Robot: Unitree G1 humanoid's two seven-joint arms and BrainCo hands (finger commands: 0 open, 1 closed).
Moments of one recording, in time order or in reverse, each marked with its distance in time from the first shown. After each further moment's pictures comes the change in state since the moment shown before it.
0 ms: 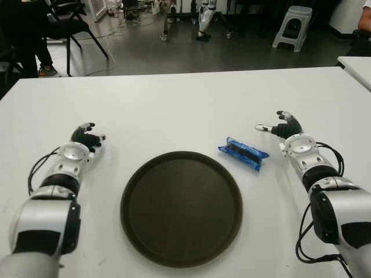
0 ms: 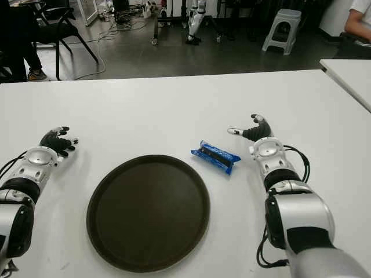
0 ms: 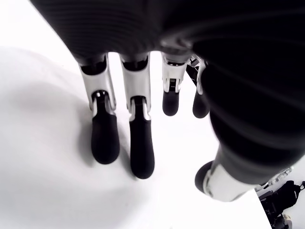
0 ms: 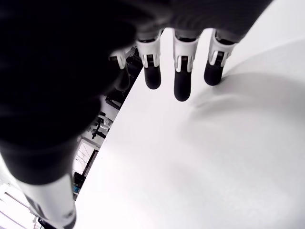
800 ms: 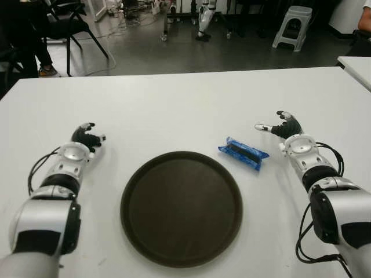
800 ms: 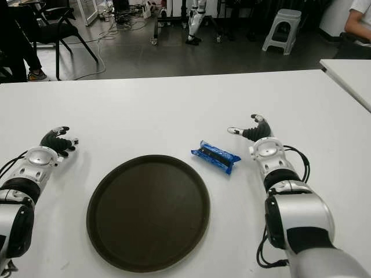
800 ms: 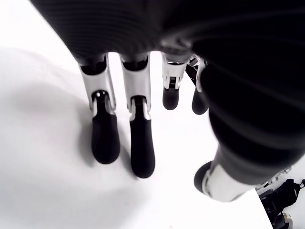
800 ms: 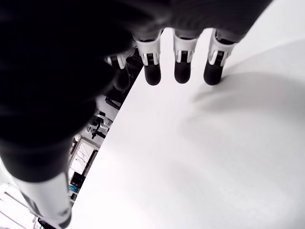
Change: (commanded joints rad) left arm -0.002 0.000 -0.010 -0.001 0.005 0.010 0.000; right arm 0.004 -0.001 -0.003 -0.001 0.002 -0.010 -0.013
